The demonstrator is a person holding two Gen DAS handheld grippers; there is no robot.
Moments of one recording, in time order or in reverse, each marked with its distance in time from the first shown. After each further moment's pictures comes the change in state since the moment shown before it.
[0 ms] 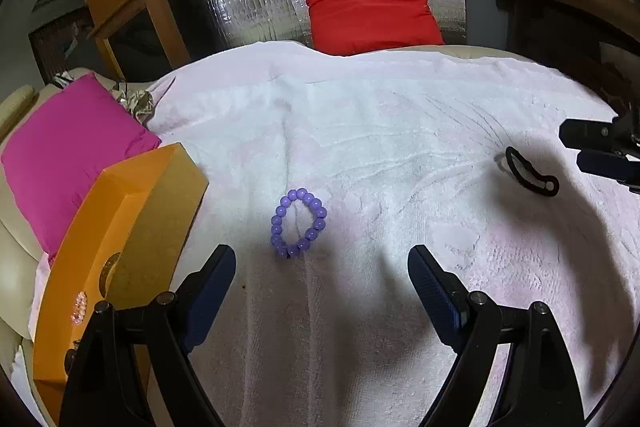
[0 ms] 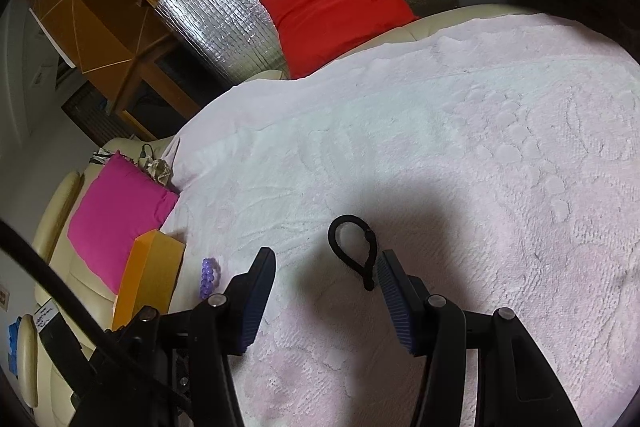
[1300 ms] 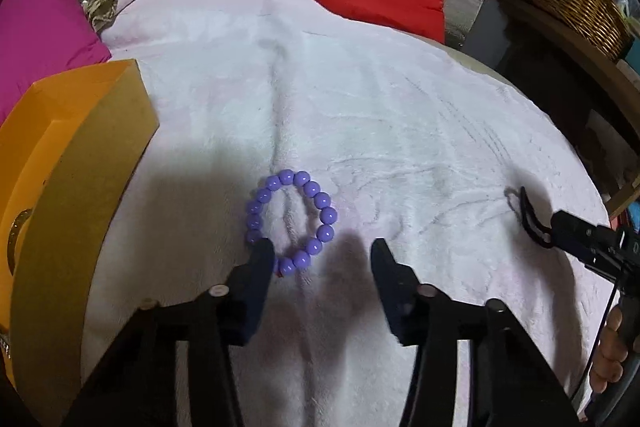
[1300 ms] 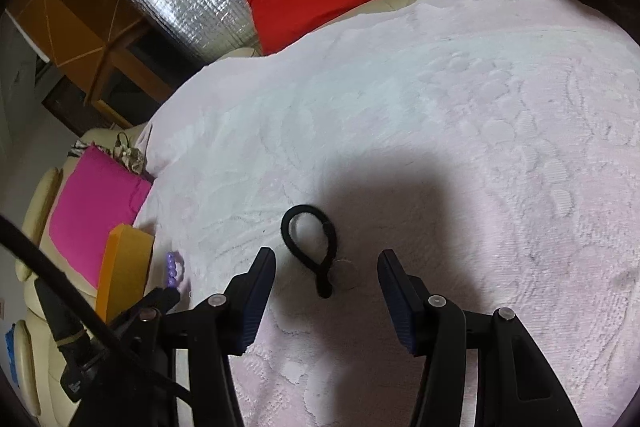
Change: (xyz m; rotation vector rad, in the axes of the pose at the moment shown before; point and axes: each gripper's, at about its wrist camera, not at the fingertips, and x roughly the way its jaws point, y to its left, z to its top) left arm 0.068 0.047 0.012 -0.231 0.163 -0.278; right arm 0.038 -0.020 0.004 0.018 0.112 -0.066
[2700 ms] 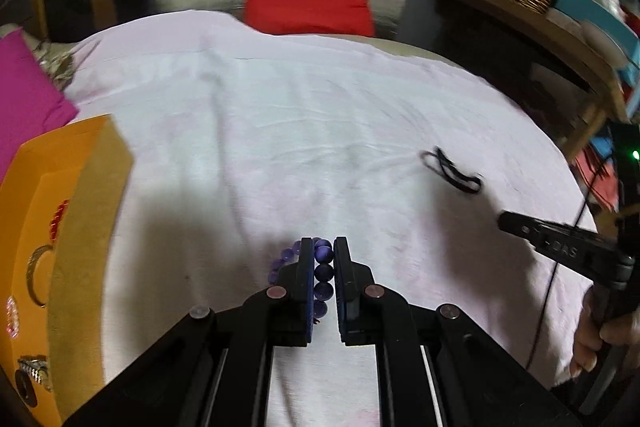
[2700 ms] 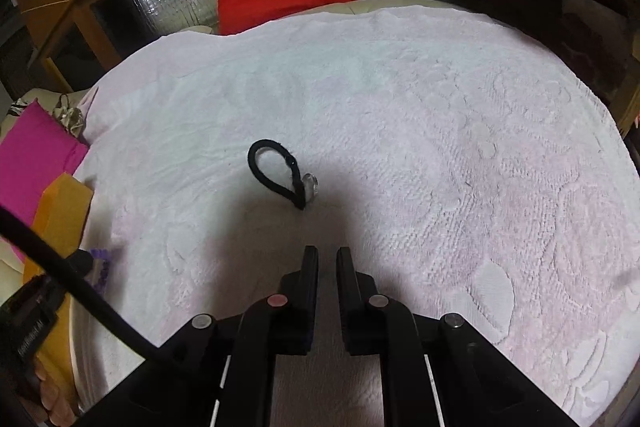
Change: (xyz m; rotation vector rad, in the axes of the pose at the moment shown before) left arm -0.052 -0.036 -0.025 0.235 -0.024 -0.128; right arm -0.032 0.040 -0.059 -0.073 -0.025 -0.328
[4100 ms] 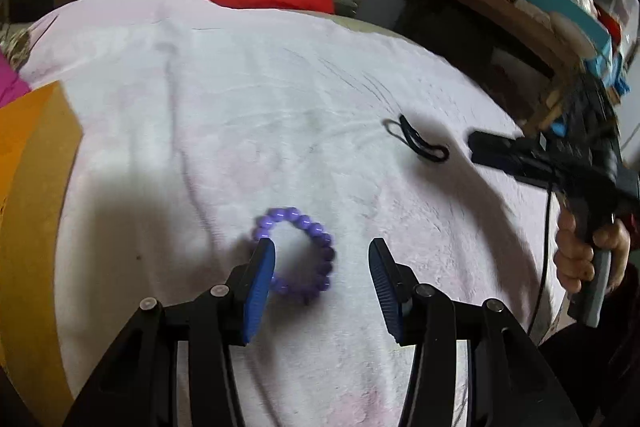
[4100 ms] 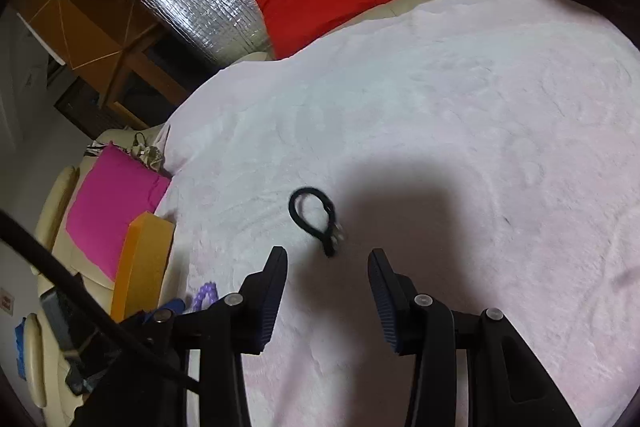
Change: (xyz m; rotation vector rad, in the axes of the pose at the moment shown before) left arm 0.015 0.011 -0.013 0.023 0.079 -0.178; right arm 0.011 -0.044 0.037 0.093 -0.013 0.373
